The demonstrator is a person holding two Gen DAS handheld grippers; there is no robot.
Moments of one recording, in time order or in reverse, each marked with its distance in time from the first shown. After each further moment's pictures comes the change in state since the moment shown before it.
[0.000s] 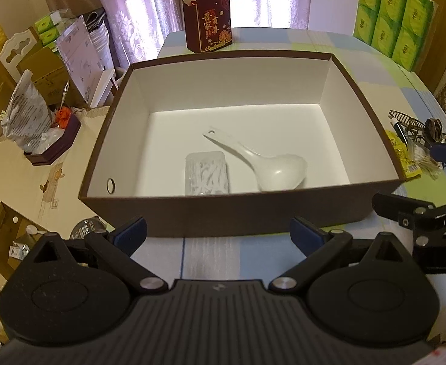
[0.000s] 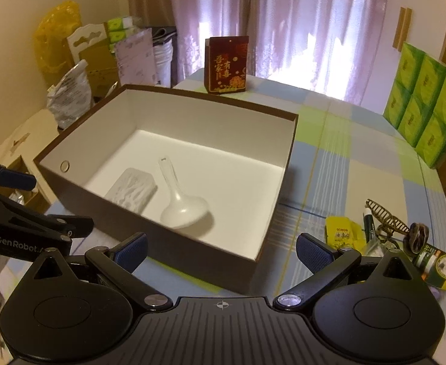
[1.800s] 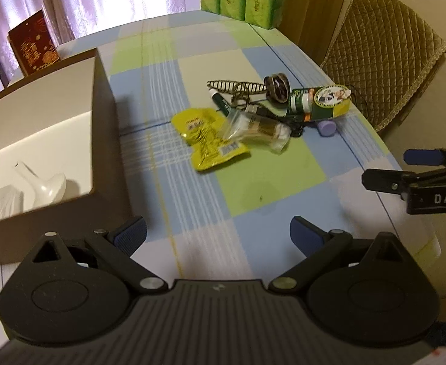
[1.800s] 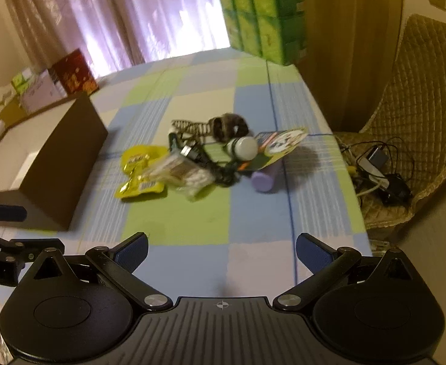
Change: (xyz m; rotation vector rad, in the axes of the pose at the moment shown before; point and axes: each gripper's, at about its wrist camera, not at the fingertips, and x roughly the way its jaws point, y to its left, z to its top) left arm 0.014 -0.249 -0.003 0.234 0.025 -0.278; right arm -0.092 -0.256 -0.140 0.413 0.003 -0.113
